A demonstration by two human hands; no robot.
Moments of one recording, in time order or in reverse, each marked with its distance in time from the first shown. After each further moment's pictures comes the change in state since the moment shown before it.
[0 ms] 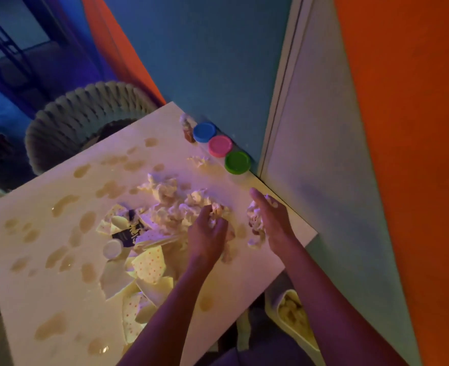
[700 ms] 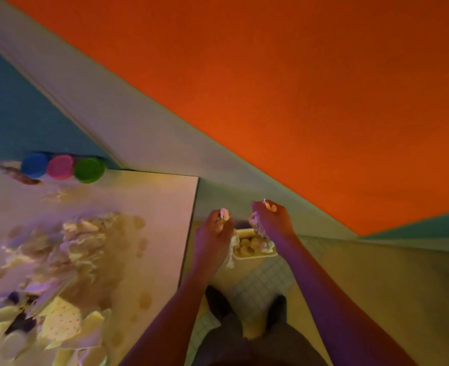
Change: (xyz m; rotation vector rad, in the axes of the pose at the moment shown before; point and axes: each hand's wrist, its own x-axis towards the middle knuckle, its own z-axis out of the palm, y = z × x) left_hand -0.165 -0.007 0.137 0.275 -0.713 0.381; right_hand -0.145 0.141 -0.210 0.216 0.644 0.152
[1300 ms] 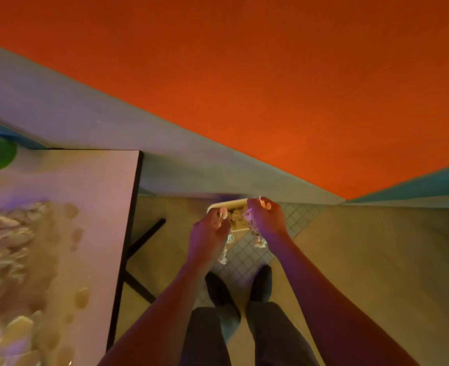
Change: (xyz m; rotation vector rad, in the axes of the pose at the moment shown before) left_hand -0.014 -0.037 0.159 0.246 -0.176 -0.030; right_hand 0.075 0.124 -0.094 0.015 0.065 0.105
